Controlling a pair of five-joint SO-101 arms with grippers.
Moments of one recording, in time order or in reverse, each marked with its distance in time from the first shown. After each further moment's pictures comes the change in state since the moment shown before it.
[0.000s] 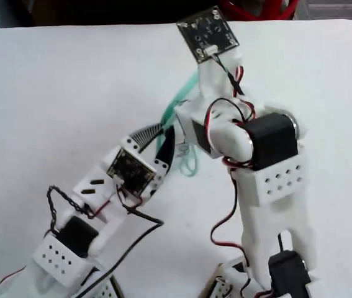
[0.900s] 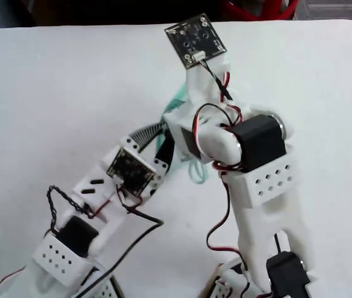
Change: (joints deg) left arm -0.1 0.0 0.3 -0.4 0.0; right arm -2.8 -0.2 2.8 0.1 -1.8
